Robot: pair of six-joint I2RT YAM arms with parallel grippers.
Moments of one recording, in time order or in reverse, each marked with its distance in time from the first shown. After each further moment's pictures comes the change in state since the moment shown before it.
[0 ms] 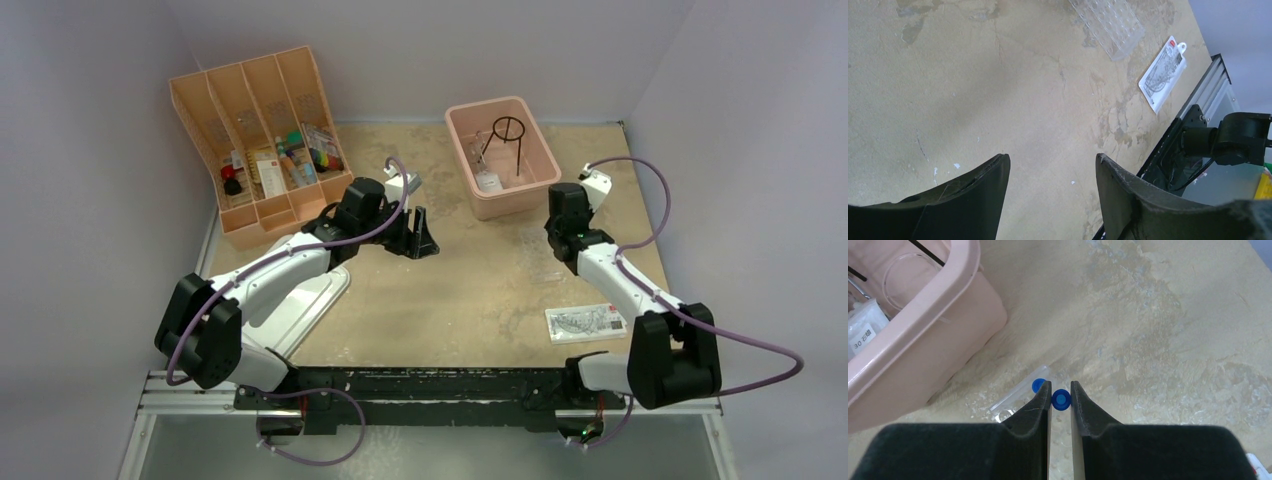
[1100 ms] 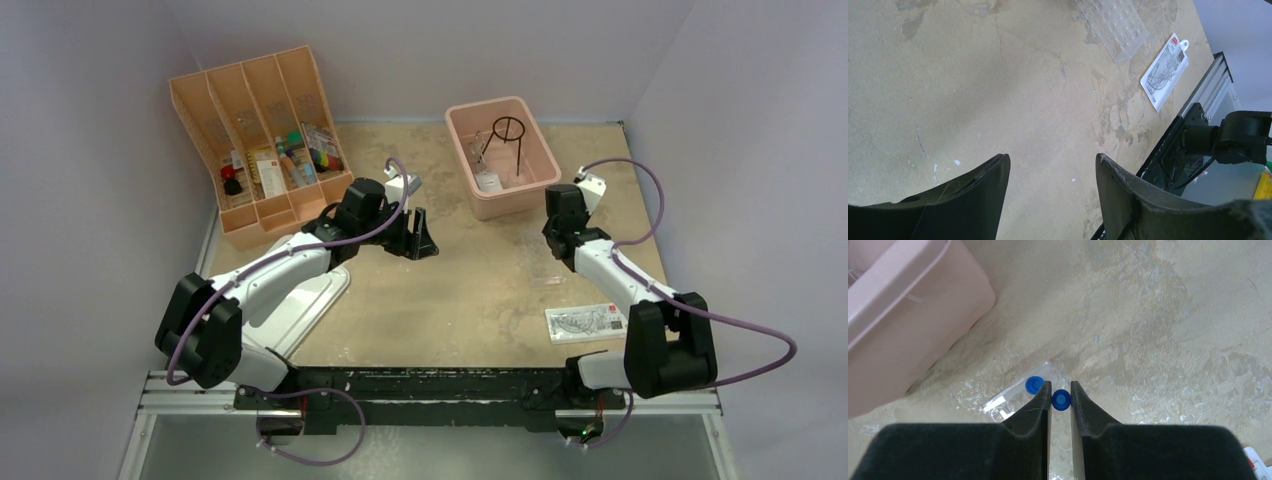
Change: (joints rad) left arm 0.000 0.001 0.000 -0.012 -0.001 0.001; right arm -0.007 0.049 0.005 -0.022 -0.034 -0.004
